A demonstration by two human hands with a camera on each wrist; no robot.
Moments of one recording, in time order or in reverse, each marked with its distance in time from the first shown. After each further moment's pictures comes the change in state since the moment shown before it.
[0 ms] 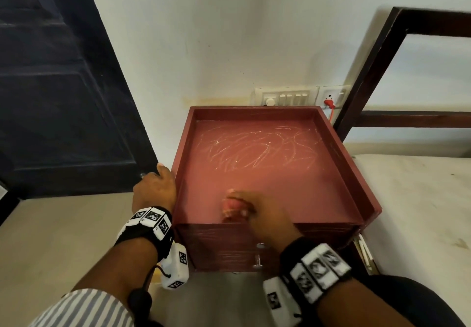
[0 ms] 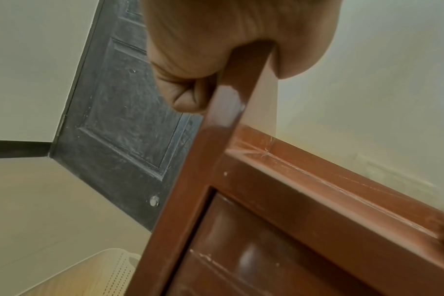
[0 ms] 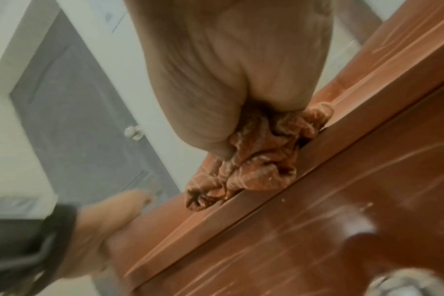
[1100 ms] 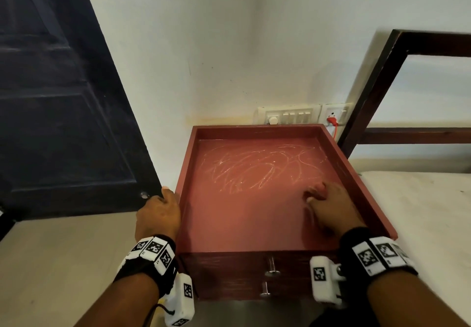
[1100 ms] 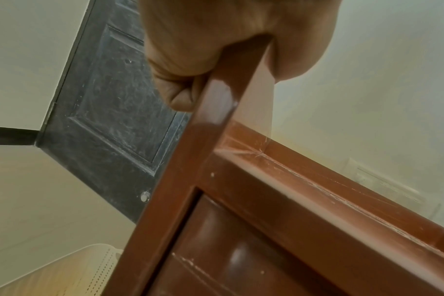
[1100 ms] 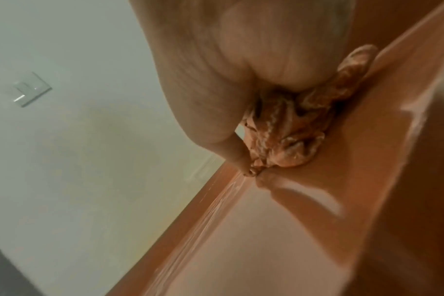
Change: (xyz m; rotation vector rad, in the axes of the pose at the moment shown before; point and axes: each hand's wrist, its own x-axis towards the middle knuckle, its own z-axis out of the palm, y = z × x) left_hand 0.015 -0.011 0.011 -0.023 -0.012 0.026; right_hand 0.035 0.092 -0.096 -0.153 0.379 0.480
